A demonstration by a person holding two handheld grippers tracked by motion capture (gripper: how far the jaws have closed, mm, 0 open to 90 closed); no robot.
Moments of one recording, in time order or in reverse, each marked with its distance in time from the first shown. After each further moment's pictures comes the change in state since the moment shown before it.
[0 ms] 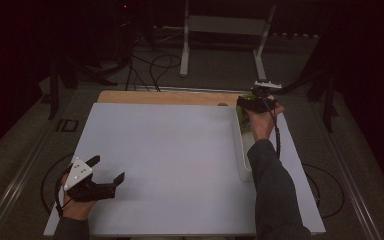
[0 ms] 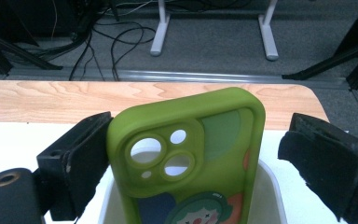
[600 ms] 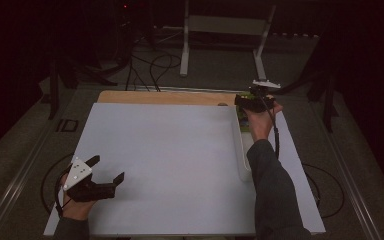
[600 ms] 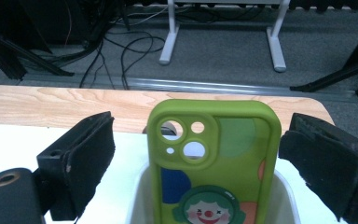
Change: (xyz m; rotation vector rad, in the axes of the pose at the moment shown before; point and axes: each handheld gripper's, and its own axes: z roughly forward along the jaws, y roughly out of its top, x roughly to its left) left arm 0.000 0.000 0.000 -0.004 0.002 -0.003; right arm 0.009 0.003 -0.008 -0.040 0.033 -0.017
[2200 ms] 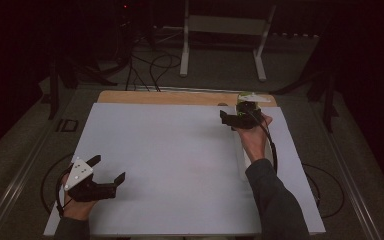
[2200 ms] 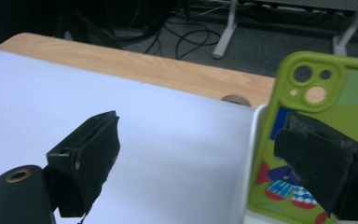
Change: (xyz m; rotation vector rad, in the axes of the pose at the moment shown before) left arm -0.003 0.002 0.001 -0.003 -0.003 0.004; right arm 0.048 -0.032 -0.053 0.016 0.221 -0.132
